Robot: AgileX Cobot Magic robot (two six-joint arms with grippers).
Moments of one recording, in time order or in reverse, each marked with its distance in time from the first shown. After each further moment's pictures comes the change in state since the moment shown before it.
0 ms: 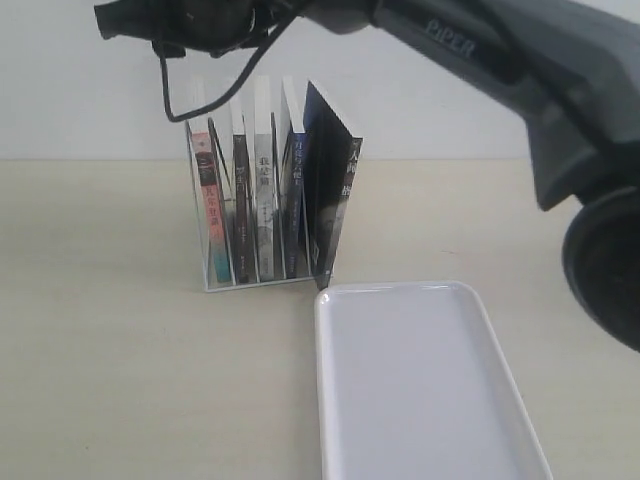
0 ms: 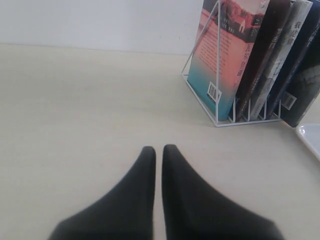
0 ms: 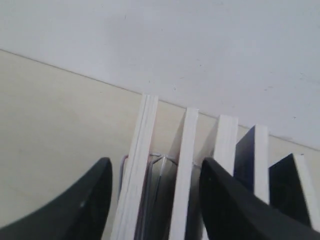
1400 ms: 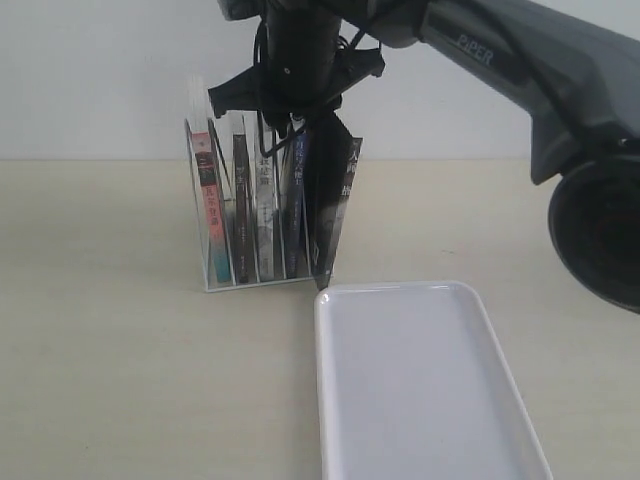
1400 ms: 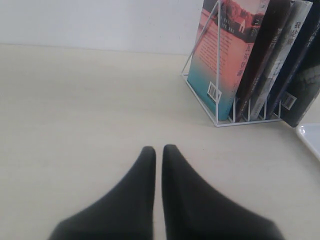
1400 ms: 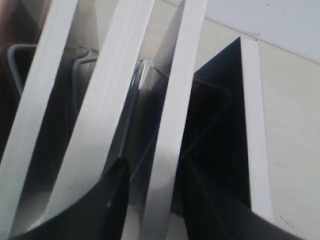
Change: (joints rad) left arm 0.000 0.000 0.000 0.000 0.000 0.000; right arm -0.157 0.074 0.000 0.227 0.249 -0.264
